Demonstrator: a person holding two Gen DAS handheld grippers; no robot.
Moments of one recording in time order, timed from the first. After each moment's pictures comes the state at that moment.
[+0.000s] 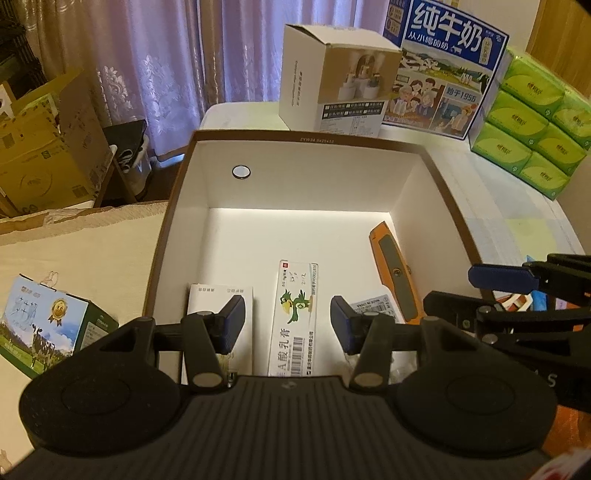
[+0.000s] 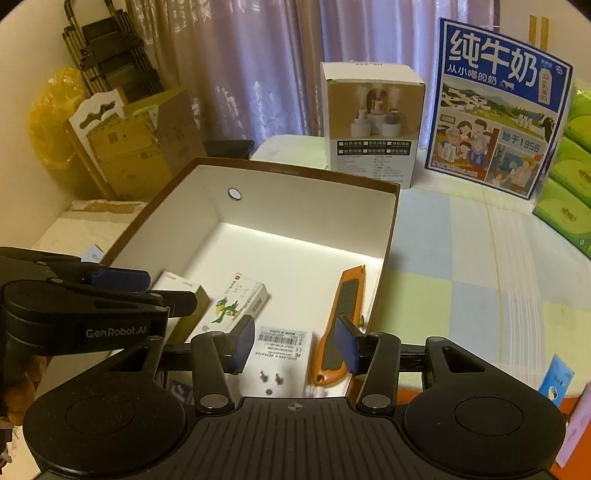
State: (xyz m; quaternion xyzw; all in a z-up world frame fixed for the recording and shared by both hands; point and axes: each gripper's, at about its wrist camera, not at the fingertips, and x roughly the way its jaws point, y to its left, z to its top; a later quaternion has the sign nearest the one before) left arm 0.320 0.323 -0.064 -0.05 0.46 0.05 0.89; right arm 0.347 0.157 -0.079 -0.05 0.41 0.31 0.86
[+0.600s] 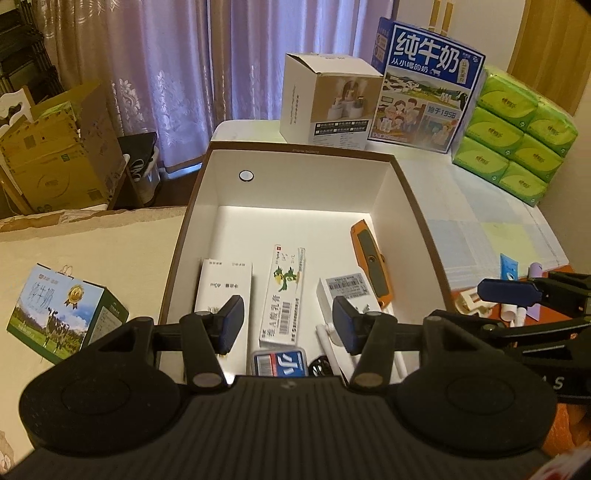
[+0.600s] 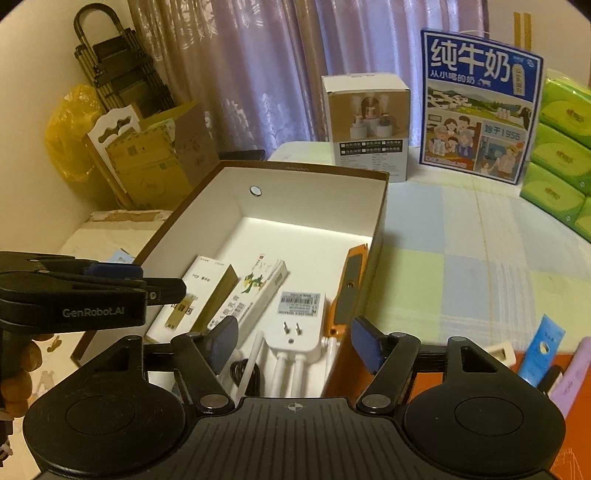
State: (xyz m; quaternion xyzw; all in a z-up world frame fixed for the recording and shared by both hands) left arm 0.251 0.304 -0.025 -0.05 0.43 0.06 0.90; right arm 0.288 0.118 -0.054 -0.02 0.41 0.32 0.86
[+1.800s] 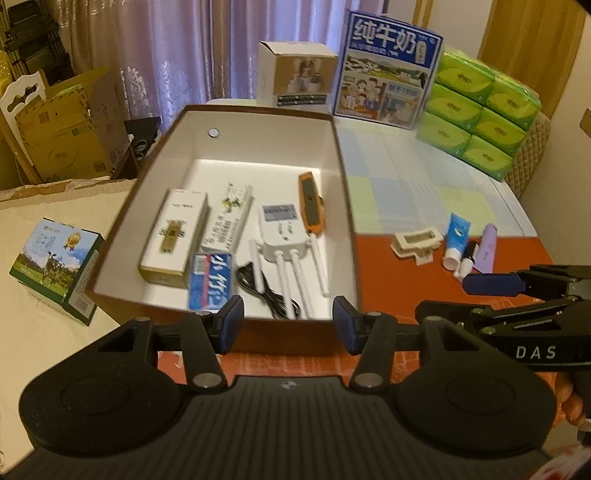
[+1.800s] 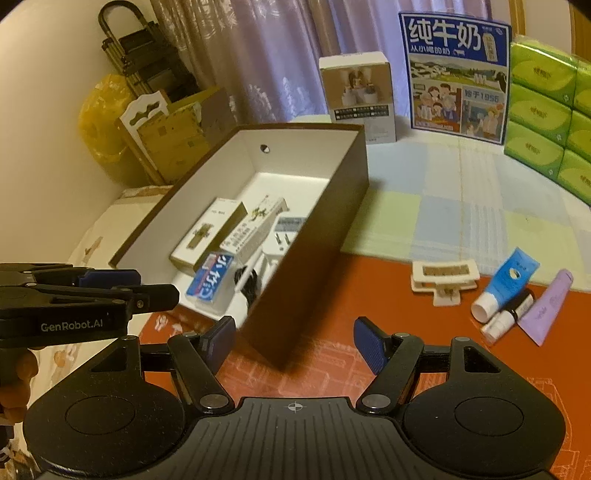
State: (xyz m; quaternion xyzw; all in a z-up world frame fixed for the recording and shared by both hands) left arm 0.157 0.197 -0.018 -0.07 0.44 0.07 0.89; right arm 0.227 0.009 -0.057 -0.01 0.43 0.36 0.83
